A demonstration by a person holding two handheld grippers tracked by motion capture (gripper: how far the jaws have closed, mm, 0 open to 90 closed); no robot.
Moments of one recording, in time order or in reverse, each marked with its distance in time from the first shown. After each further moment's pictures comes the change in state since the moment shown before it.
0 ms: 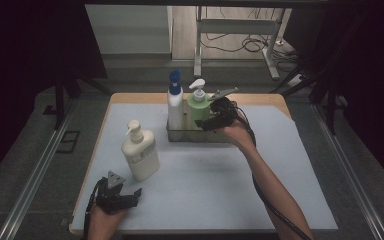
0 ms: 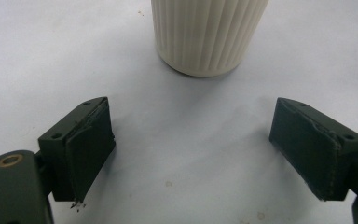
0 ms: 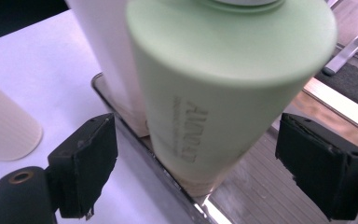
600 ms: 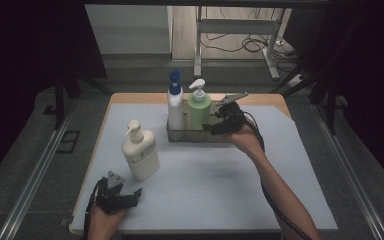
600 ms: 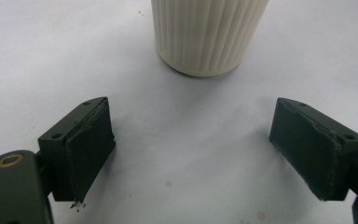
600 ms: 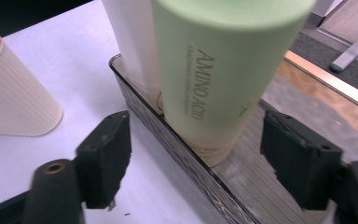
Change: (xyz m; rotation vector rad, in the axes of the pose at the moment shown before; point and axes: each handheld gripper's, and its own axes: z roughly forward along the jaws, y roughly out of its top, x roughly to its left) left arm 0.000 0.000 0.000 0.000 0.001 0.000; right arm 0.001 -0.017 -0.025 0.001 0.016 0.005
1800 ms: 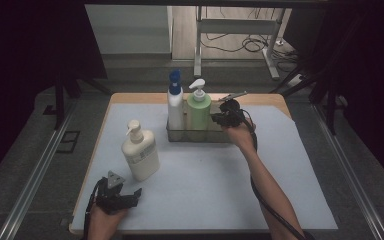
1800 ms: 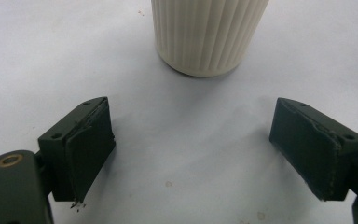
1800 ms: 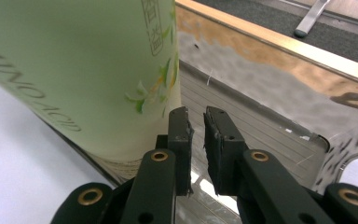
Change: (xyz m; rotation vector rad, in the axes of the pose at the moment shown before) left arm 0.000 0.000 0.000 0.001 0.000 0.000; right arm -0.038 -0.014 0.046 0.045 -0.129 0.168
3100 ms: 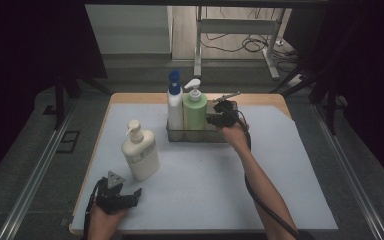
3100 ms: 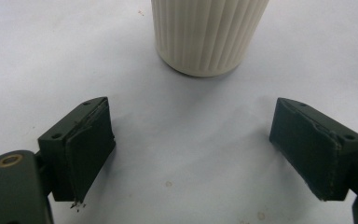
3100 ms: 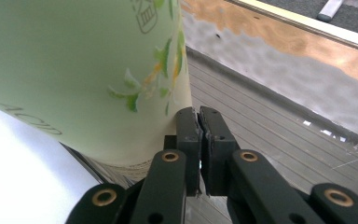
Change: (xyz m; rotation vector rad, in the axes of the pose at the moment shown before) left arm 0.000 0.000 0.000 0.001 0.000 0.000; right arm 0.006 0.002 0.020 0.038 0.060 0.032
